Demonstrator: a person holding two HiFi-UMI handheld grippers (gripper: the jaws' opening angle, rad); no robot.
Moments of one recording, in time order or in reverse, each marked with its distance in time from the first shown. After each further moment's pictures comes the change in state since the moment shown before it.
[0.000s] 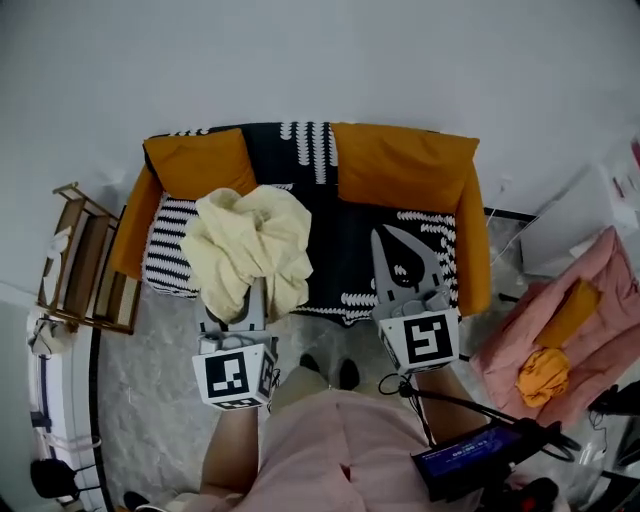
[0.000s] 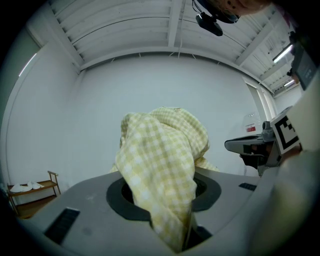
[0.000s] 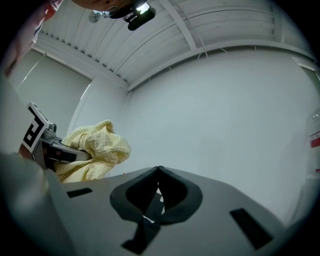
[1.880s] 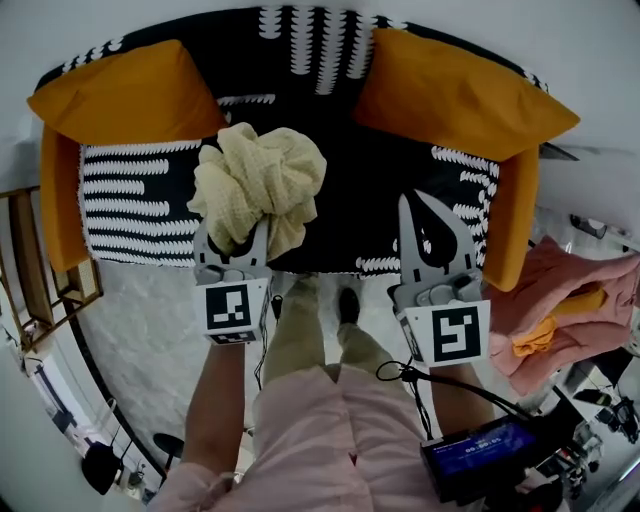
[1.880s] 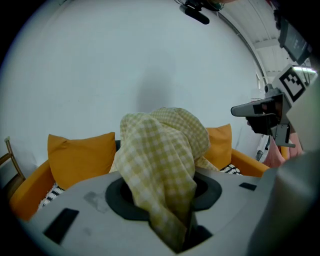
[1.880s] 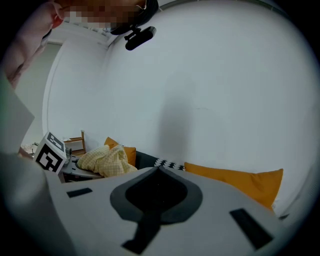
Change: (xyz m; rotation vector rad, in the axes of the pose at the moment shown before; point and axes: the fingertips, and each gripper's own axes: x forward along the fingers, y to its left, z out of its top) left arm 0.303 0.107 -0.287 -0.068 0.438 -0.276; right arm 0.275 -0.019 -0.212 0.078 0.433 -0.056
